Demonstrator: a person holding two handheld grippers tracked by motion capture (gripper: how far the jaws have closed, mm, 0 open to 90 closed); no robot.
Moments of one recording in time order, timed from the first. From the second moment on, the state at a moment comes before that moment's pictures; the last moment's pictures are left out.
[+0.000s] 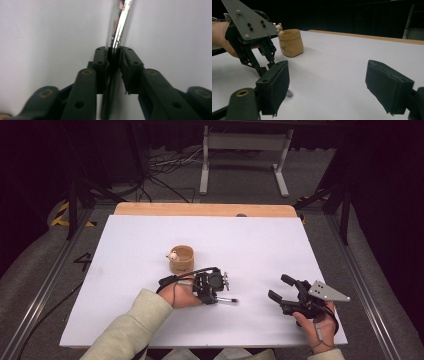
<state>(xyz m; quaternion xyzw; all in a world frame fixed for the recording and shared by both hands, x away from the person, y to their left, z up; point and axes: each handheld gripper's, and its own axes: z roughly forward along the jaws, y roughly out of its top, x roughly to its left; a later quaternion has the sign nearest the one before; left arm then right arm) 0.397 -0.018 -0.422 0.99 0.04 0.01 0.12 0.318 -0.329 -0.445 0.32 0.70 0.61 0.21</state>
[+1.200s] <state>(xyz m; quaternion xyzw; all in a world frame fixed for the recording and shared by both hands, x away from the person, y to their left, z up) 0.398 0.015 -0.366 0.95 0.09 0.02 0.31 0.319 -0.325 -0.445 0.32 0.70 0.60 0.21</state>
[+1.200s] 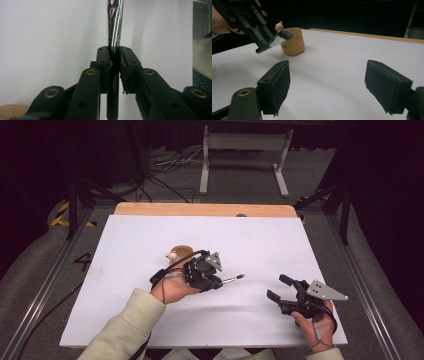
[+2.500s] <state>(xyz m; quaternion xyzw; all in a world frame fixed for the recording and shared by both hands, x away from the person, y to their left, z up) 0.398 0.078 -0.347 0.79 0.19 0.11 0.57 0.324 -0.320 -0.447 0.32 0.70 0.60 0.20</state>
